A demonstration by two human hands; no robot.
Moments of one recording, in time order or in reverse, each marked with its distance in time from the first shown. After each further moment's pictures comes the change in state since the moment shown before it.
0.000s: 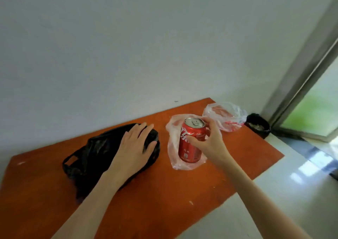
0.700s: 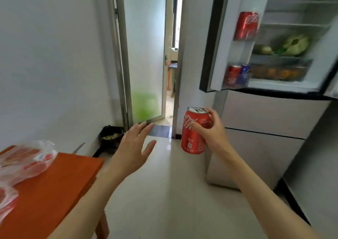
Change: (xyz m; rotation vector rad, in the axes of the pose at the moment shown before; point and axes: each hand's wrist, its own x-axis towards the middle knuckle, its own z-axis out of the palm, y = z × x) left_hand -0.021 0.565 0.177 -0.284 -0.214 0.874; right_hand -0.319 -0.004 -0.502 -0.010 0.961 0.044
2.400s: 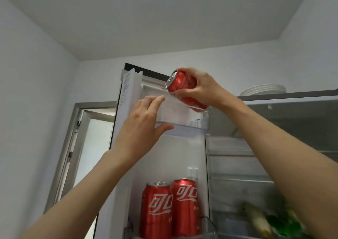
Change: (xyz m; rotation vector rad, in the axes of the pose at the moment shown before) left_hand 0.701 0.360 -0.007 0.246 0.944 0.504; right_hand 0.632 -0.314 -0.381 -0.744 0.056 -1.179
